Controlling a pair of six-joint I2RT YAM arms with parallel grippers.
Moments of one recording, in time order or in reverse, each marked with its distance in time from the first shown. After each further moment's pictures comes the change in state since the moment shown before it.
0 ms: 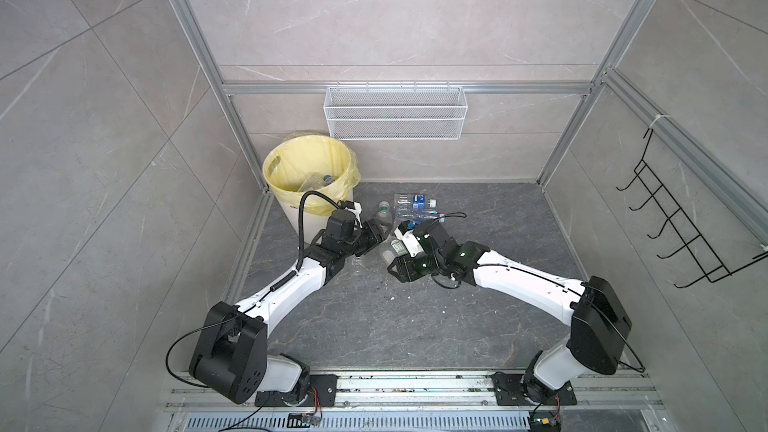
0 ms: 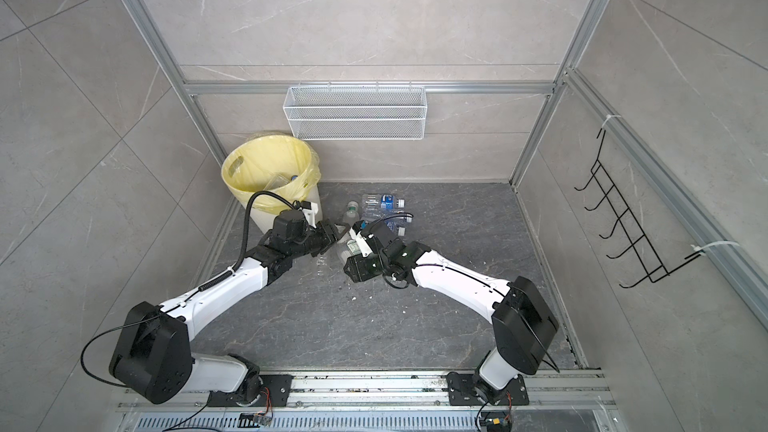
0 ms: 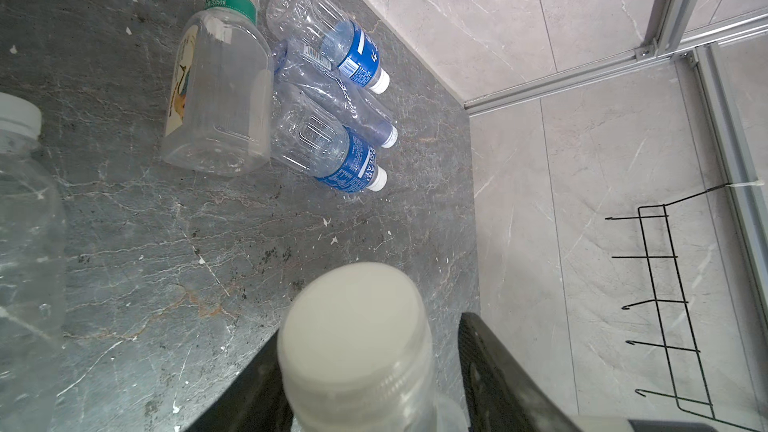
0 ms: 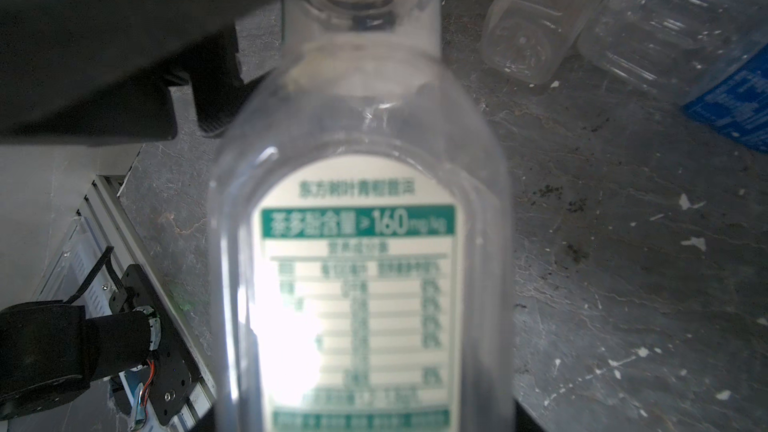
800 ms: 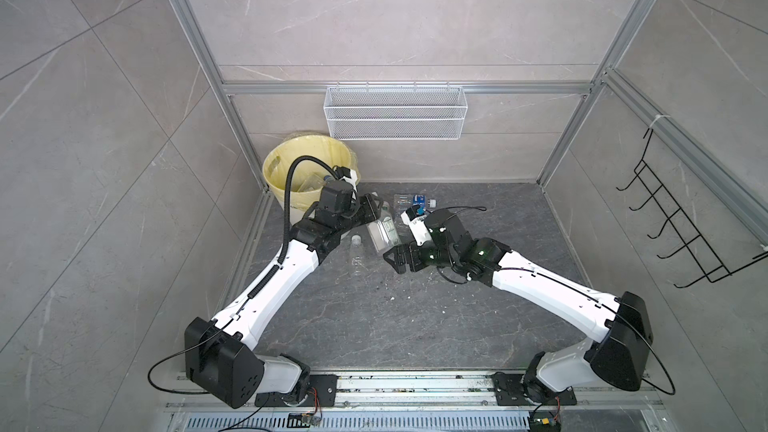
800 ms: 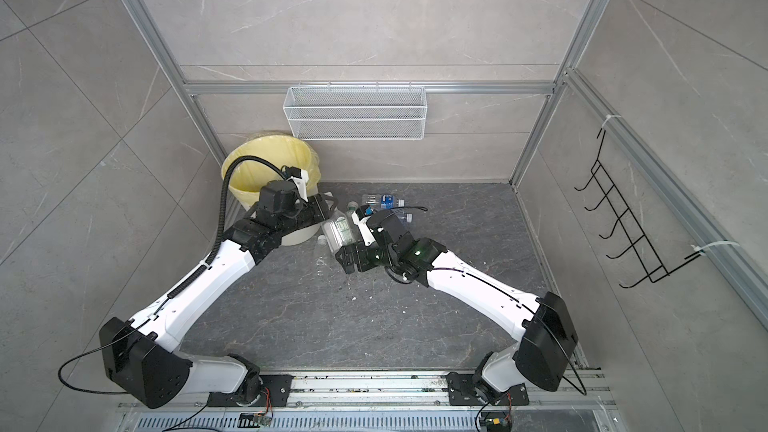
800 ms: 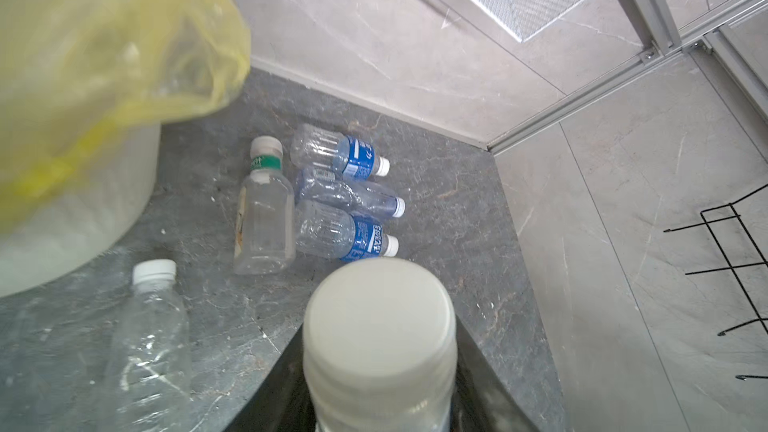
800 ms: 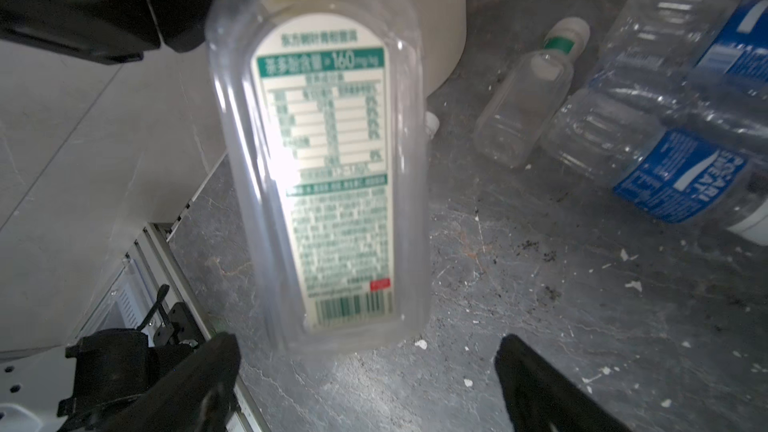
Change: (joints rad) left arm -0.011 -0.025 0.416 -0.393 -0.255 0.319; right arm 0.023 -0.130 0.085 -0.020 0.088 0.021
